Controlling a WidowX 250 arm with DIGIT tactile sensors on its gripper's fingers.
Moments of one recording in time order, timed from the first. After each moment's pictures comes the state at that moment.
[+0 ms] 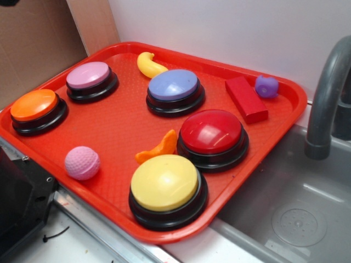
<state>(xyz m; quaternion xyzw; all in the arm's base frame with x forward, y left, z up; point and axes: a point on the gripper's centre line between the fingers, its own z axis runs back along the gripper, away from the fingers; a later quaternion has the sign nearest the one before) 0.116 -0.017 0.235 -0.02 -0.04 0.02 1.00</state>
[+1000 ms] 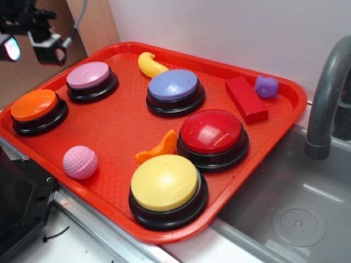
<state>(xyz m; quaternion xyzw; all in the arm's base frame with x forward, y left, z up) 0.163 0.104 0.103 0.05 0.00 0.27 0.96</state>
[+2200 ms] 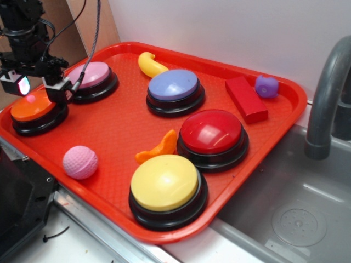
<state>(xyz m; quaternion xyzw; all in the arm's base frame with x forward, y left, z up) 0.154 0.117 0.050 0.06 0.02 0.27 0.96</state>
